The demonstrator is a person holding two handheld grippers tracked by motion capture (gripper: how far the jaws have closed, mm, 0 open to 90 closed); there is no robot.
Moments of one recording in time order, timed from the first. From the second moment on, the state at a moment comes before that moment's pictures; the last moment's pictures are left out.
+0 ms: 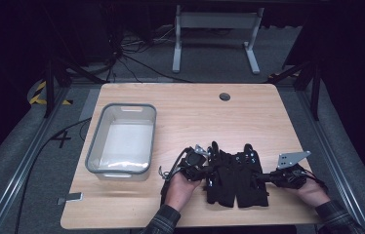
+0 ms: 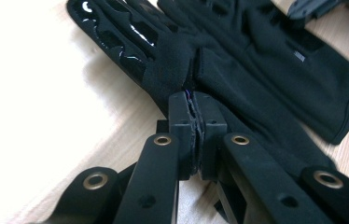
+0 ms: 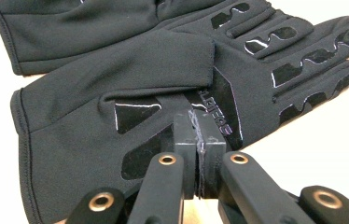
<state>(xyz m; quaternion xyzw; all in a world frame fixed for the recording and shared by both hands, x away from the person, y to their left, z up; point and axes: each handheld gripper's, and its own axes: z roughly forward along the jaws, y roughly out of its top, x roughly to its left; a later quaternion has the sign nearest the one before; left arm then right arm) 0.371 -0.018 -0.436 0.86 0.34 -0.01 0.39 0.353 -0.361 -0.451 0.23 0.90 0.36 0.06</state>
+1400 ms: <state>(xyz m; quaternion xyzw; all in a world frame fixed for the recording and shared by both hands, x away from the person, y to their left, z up) 0.396 -0.046 -0.405 0.84 0.31 -0.02 0.45 0.387 -0.301 -0.453 0.19 0.91 0.36 0.06</state>
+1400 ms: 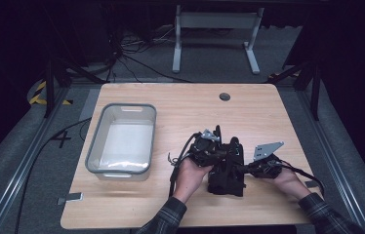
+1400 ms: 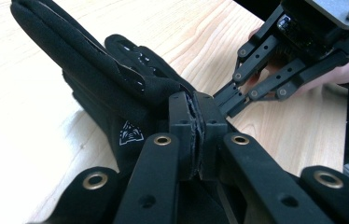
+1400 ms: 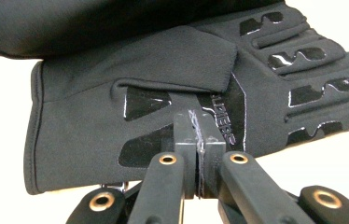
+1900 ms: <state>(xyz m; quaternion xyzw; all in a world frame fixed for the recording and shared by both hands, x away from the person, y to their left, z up) 0.403 -0.074 -0.419 0.85 0.29 -0.02 0.44 0.389 -0.300 -0.454 0.19 0.91 0.37 0.06</state>
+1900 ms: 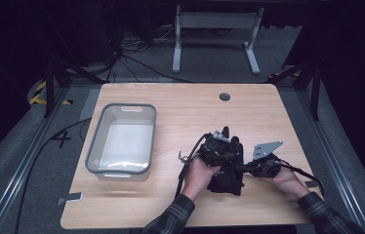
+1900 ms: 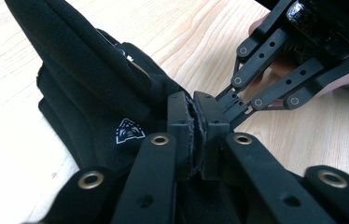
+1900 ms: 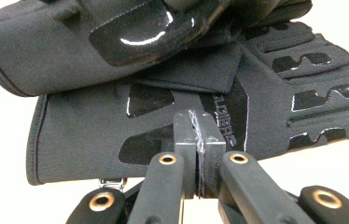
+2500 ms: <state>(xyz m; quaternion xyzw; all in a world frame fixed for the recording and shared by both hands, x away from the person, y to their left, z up) 0.396 -0.053 -0.404 0.84 0.27 0.01 0.46 0.386 -0.334 -0.425 0.22 0.89 0.40 0.08</state>
